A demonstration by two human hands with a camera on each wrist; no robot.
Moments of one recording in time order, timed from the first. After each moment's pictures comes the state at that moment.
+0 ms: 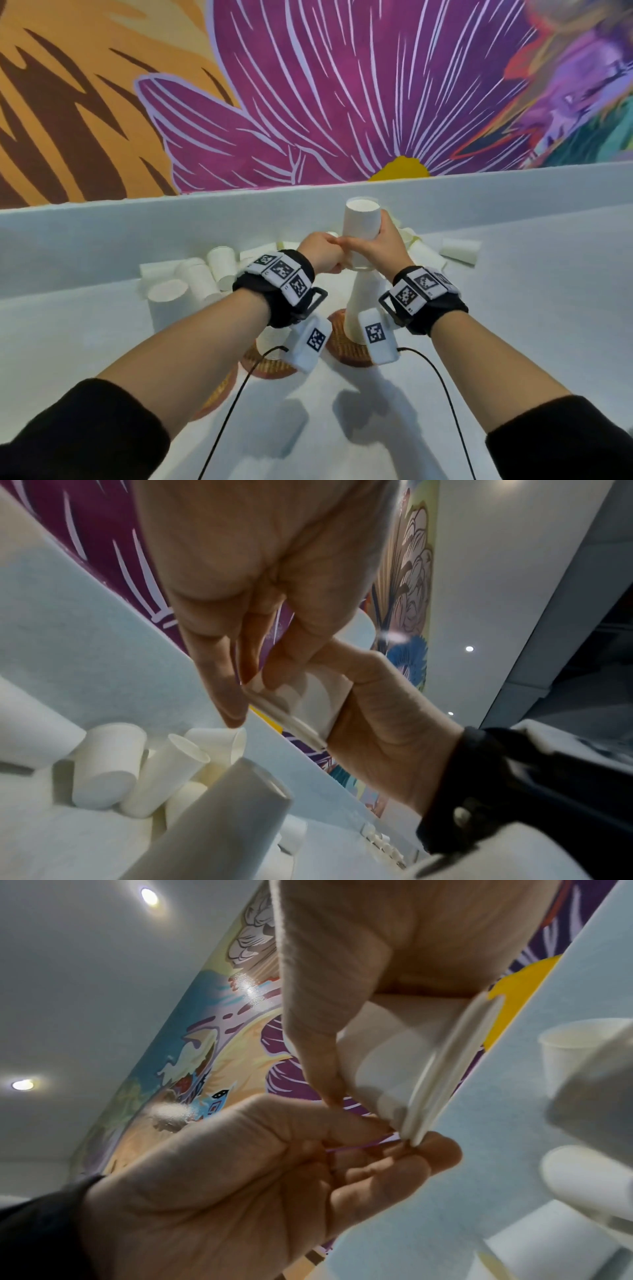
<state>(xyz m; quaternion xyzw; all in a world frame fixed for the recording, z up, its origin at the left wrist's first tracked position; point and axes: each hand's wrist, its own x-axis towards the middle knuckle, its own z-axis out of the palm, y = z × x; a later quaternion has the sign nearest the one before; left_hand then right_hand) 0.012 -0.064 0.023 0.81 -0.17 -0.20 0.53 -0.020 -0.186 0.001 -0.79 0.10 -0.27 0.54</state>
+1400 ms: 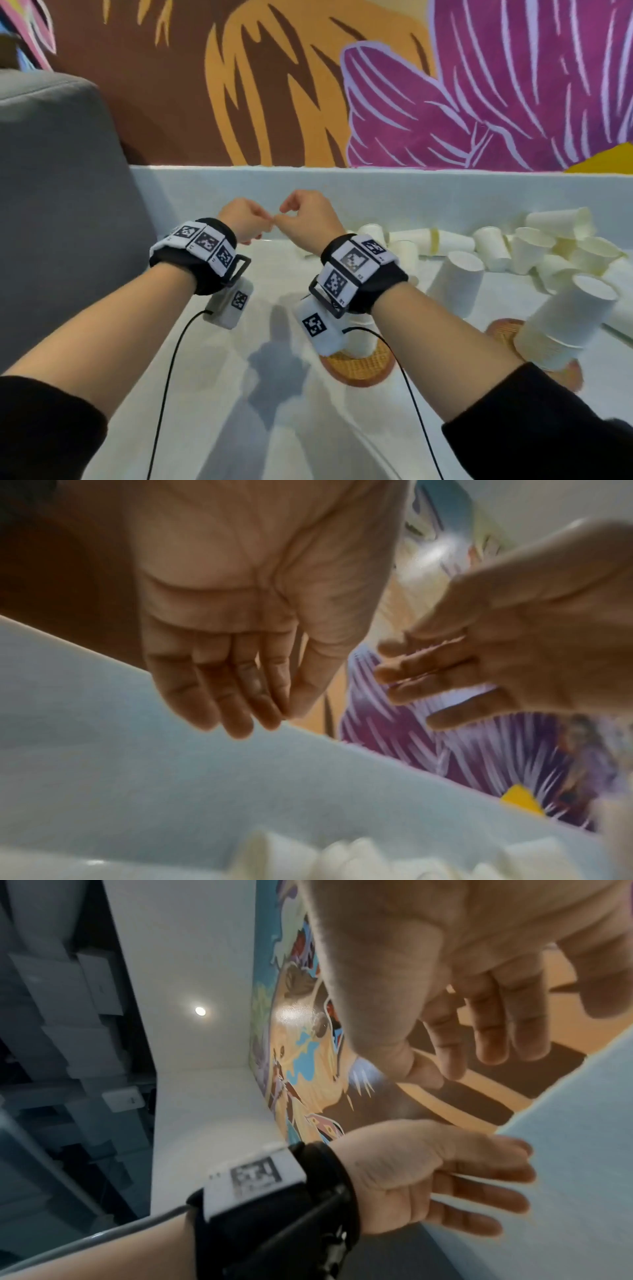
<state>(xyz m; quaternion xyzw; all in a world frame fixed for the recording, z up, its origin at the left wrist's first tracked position) 0.101 0.290 0.023 0.93 0.02 0.00 0.36 0.069 0.159 0.028 -0.90 -0.11 -0.11 0.41</state>
